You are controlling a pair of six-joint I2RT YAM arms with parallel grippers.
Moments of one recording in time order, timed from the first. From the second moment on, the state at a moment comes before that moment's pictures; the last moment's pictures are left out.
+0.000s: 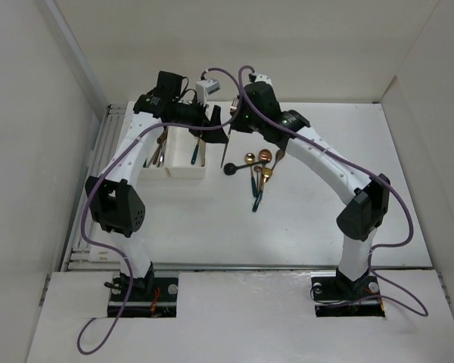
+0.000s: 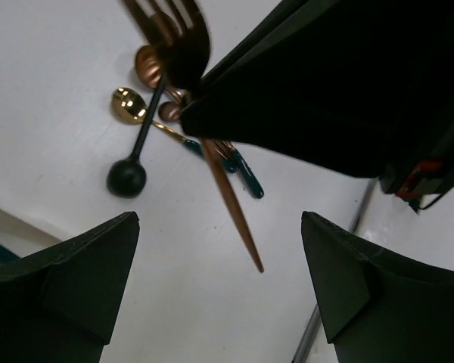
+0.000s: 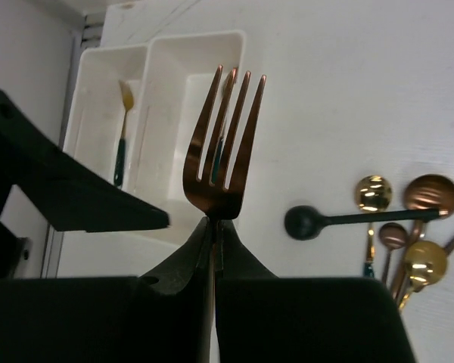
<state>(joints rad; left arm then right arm) -0.27 1.83 1.89 -0.89 0.82 0.18 0.67 1.87 1.94 -0.55 0.25 0.61</state>
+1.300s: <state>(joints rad) -0.03 1.85 1.64 -0.61 -0.10 0.04 0.49 1.89 1.61 -0.68 0.15 0.66</state>
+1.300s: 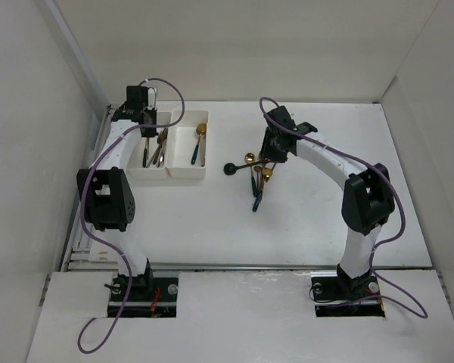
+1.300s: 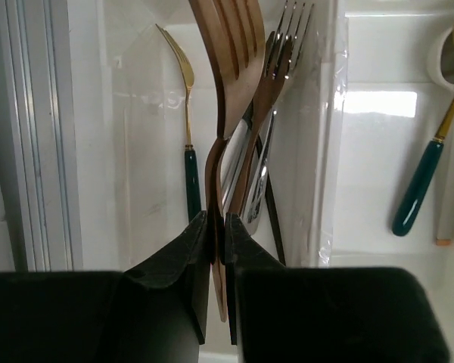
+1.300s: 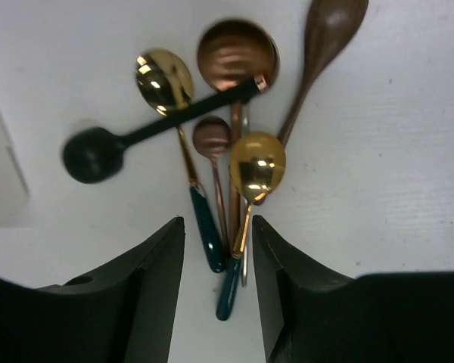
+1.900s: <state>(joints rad) -0.01 2.03 1.64 -0.55 -0.13 0.02 0.52 1.94 1.45 -0.71 0.10 0.67</state>
